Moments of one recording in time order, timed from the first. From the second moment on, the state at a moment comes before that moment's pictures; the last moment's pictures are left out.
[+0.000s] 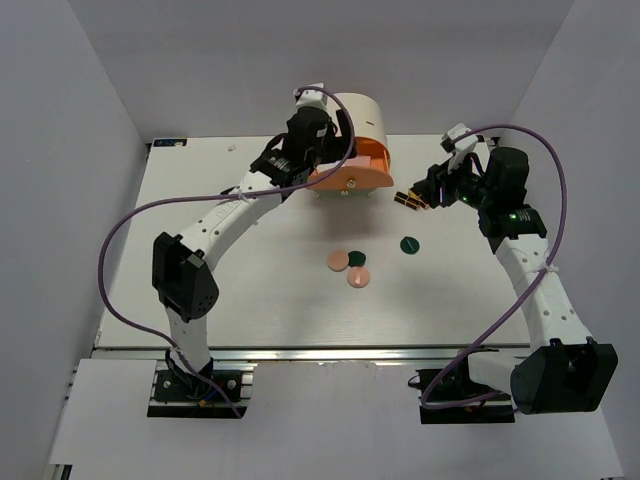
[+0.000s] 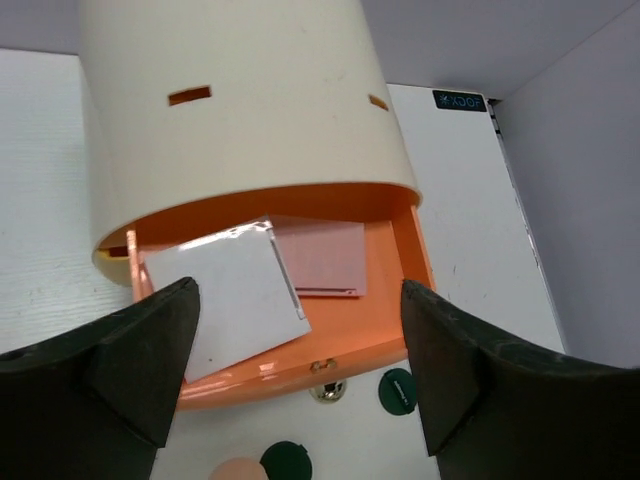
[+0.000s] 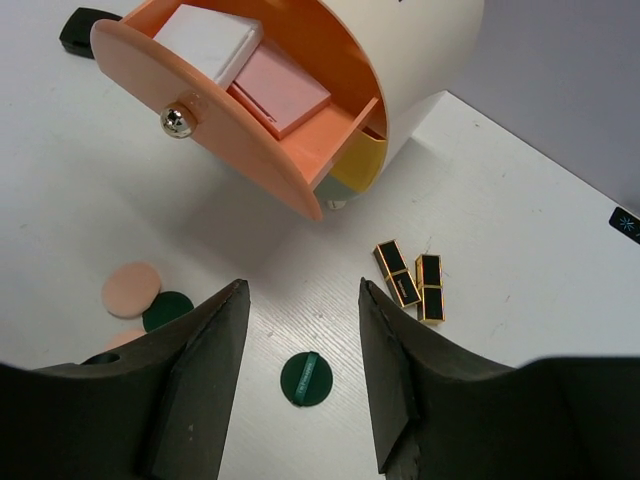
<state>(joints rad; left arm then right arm) -0.65 1.89 1.88 -0.32 -0.28 -0.50 0.09 1.19 1.13 -0.26 -0.56 -0.28</state>
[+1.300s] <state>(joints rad) 0.21 1.51 0.89 -0.68 -0.11 -1.08 0.09 1.15 0.93 -0.40 -0.73 -0.40</state>
